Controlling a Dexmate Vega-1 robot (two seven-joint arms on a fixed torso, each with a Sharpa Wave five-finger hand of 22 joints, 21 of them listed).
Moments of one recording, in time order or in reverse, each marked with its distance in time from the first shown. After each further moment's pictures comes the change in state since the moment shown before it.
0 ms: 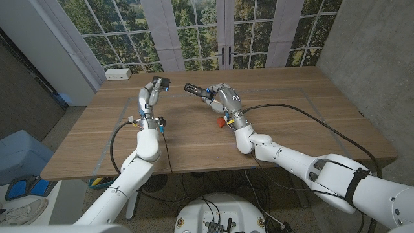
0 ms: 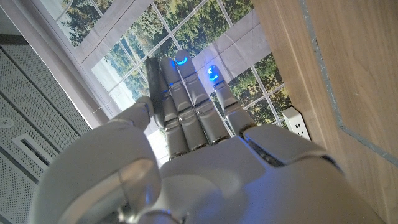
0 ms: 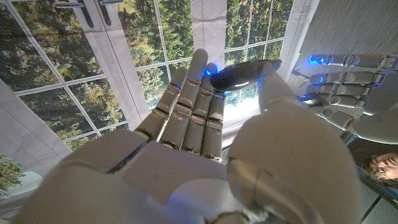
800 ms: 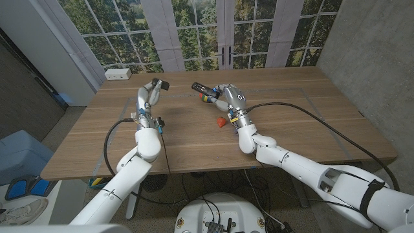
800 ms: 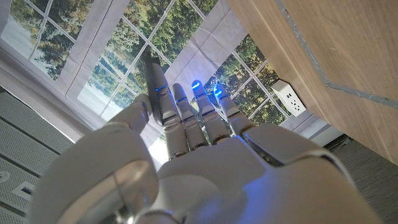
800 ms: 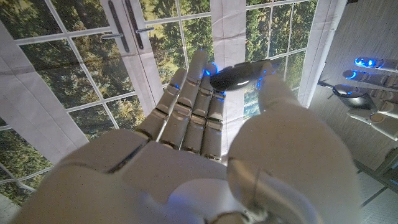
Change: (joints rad) left arm 0.050 0.054 0.004 -0.194 0.123 0.349 0.080; left_hand -0.061 -0.015 0.050 -0.042 -0.001 0.070 -0.023 -0.059 -0.086 -0.358 -0.022 -0.188 -0.080 -0.398 0.064 -0.219 -0.064 -0.240 0.040 -0.068 -0.052; right arm -0.094 -0.086 0.064 -0.243 0.130 -0.158 0.171; right_hand 0.000 0.000 0.002 -0.002 0.000 0.000 0.000 0.001 -0.004 0.000 0.000 -0.002 0.006 -0.015 0.014 -0.039 0.009 -0.022 0.004 0.004 -0.005
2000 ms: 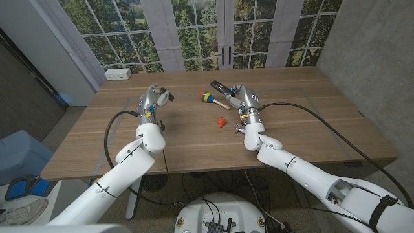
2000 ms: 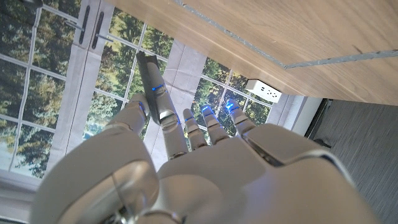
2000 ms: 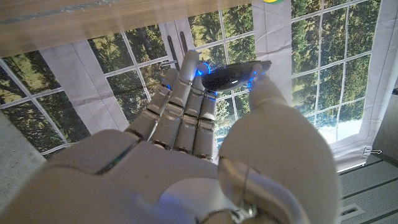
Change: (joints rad) left arm -0.036 0.149 0.114 -0.288 0.086 0.686 -0.095; left_hand -0.032 0.013 -0.068 -0.085 0.000 0.042 -0.040 -0.029 0.008 -0.359 0.025 -0.034 -0.162 -0.329 0.005 -0.039 -0.135 -0.210 0.099 -0.102 -0.023; right arm -0.106 -0.019 0.137 -0.164 0.158 -0.220 0.108; right_hand 0.000 0.000 0.000 0.000 0.000 -0.002 -0.002 0.000 0.000 0.005 0.005 -0.008 0.000 -0.003 0.003 -0.021 0.019 -0.018 0.004 0.004 0.000
